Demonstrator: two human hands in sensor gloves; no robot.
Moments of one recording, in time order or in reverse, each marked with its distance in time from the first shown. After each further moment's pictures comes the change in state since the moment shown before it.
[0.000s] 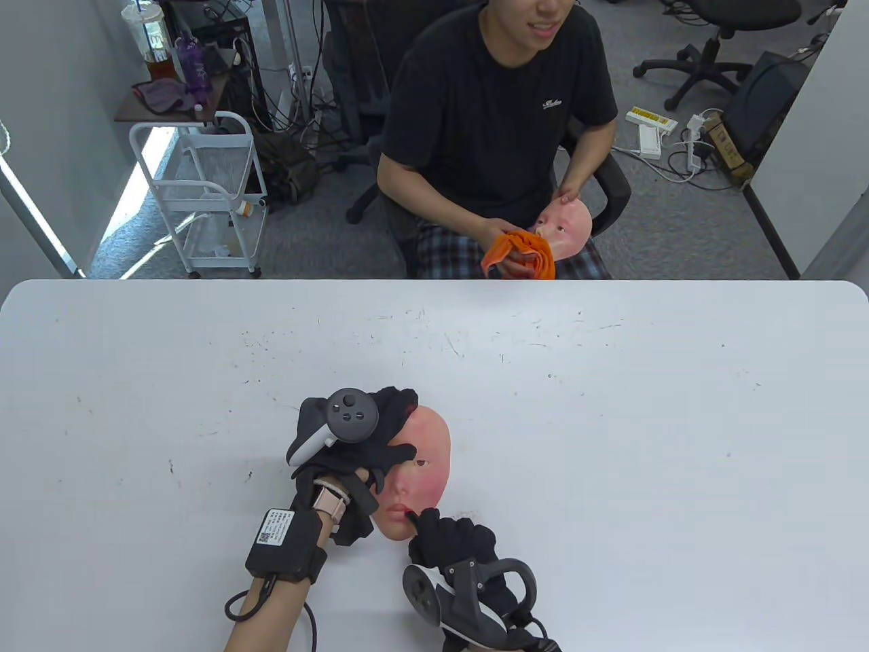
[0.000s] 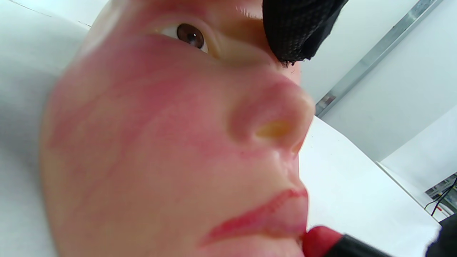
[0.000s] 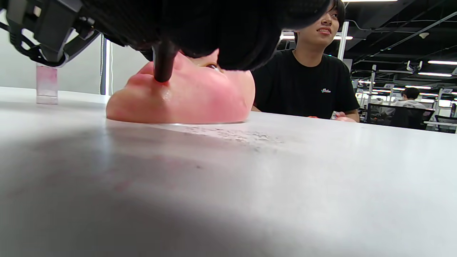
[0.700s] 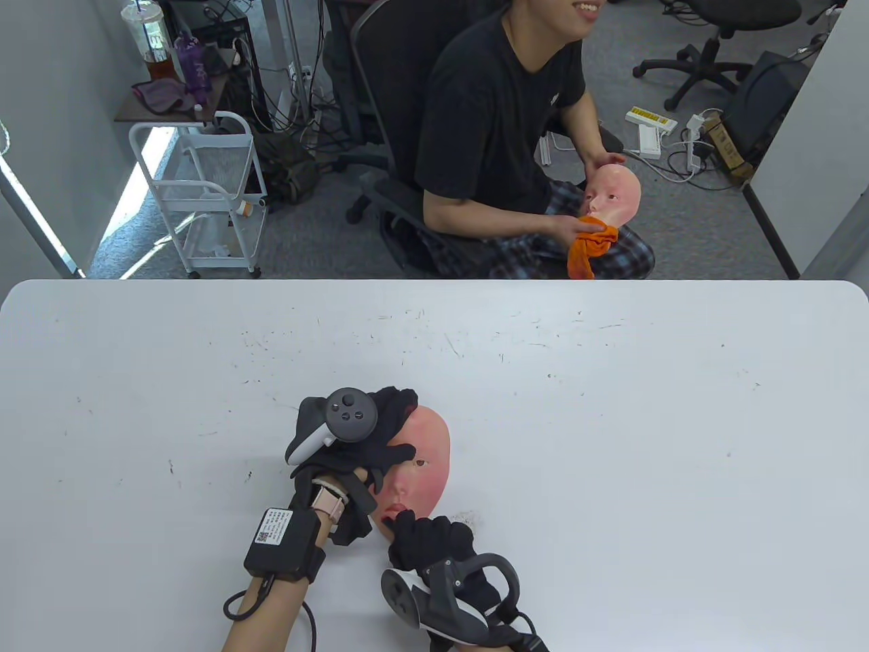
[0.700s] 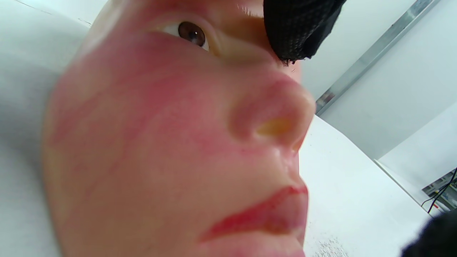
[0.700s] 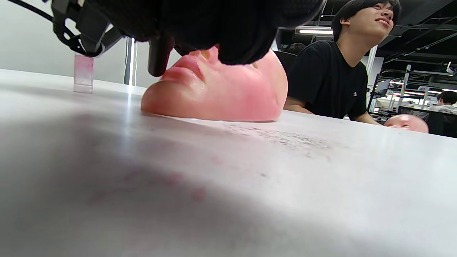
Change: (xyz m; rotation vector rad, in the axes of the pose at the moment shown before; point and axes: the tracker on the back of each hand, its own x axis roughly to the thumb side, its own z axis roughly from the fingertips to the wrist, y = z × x) left_hand -0.001 0.001 0.000 -0.010 -0.006 0.003; right_hand 0.021 0.000 -0.004 0.019 -0.104 0.026
